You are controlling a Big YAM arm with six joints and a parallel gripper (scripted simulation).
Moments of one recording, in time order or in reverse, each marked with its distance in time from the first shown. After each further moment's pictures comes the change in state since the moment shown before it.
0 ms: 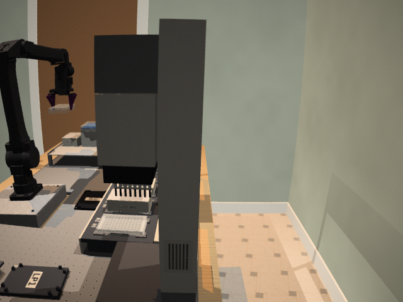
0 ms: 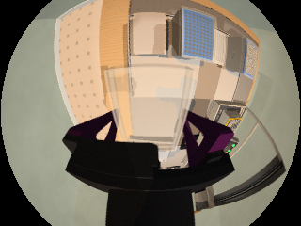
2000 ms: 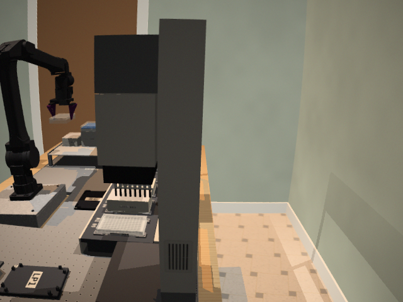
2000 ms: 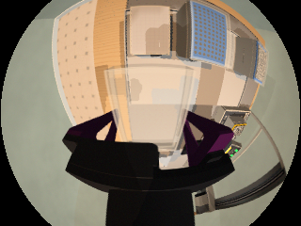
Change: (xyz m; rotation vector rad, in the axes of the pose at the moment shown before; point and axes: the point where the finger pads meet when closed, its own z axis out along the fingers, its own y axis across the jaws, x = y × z) arm -0.001 0.001 0.047 0.000 0.004 0.000
